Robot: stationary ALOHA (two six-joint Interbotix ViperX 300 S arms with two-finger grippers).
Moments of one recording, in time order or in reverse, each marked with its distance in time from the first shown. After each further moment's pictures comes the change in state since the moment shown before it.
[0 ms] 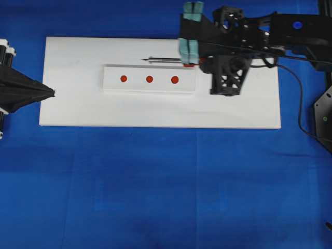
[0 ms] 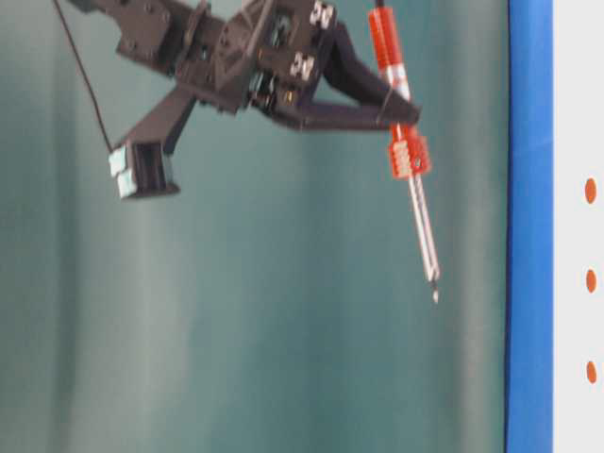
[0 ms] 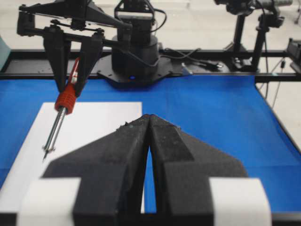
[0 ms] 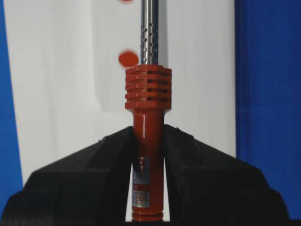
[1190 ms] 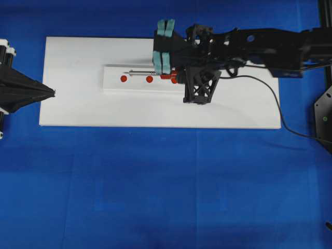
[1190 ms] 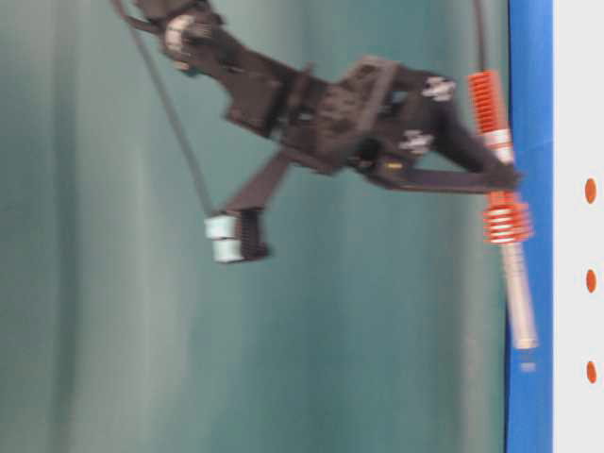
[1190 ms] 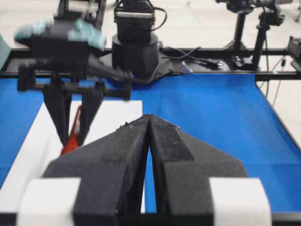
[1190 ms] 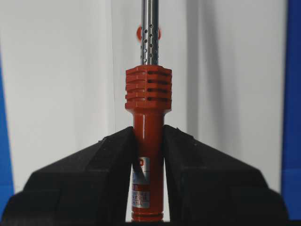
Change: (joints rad) left arm 0.000 0.000 0.000 -0.002 0.005 0.002; right arm 0.000 0.212 -0.058 0.060 -0.149 -0.015
